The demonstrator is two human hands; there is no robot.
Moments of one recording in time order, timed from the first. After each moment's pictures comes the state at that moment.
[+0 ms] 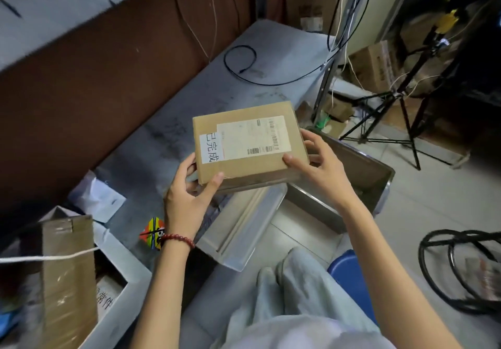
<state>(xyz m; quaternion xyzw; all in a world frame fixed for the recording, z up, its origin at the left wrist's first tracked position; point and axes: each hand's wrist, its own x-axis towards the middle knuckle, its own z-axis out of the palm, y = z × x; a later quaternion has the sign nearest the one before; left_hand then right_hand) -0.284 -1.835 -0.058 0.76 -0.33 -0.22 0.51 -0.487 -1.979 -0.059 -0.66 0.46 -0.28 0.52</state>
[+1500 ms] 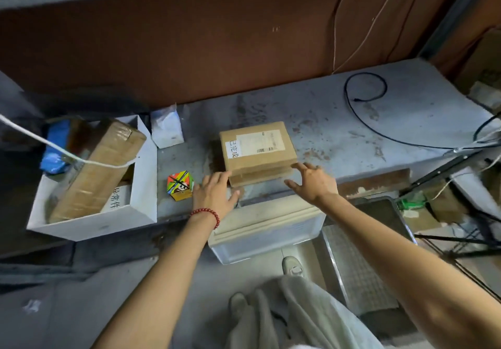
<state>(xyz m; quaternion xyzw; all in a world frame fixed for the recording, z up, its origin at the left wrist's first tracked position) -0.281 -1.875 -0.157 0.97 -0.21 -0.11 0.05 -0.347 -2.113 -0.160 -0.96 0.17 0.14 0.16</state>
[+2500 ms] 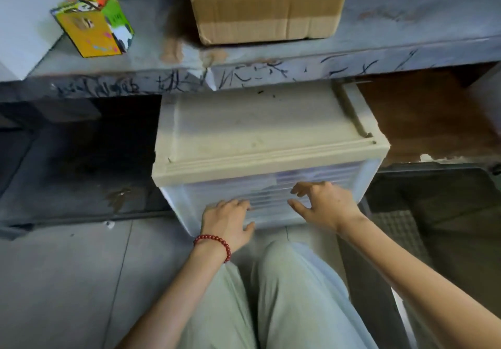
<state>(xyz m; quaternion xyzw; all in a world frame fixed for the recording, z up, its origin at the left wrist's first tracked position) -0.400 -1.891 -0.527 0.96 -0.21 -0.16 0.02 -0.427 -2.104 -0.518 -0.99 0.00 0.11 0.11</state>
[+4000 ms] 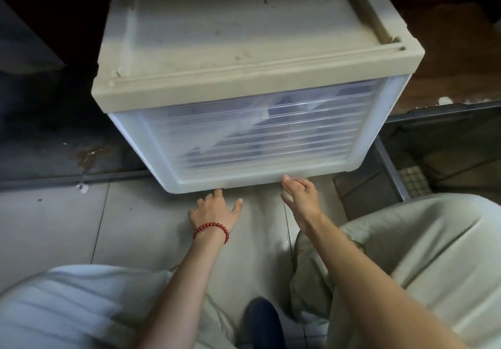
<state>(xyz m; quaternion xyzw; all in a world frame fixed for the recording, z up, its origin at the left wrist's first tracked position) -0.437 -1.886 -0.696 0.97 0.01 -0.22 0.05 -0.469 -2.060 -0.713 -0.50 0.39 0.00 0.77</state>
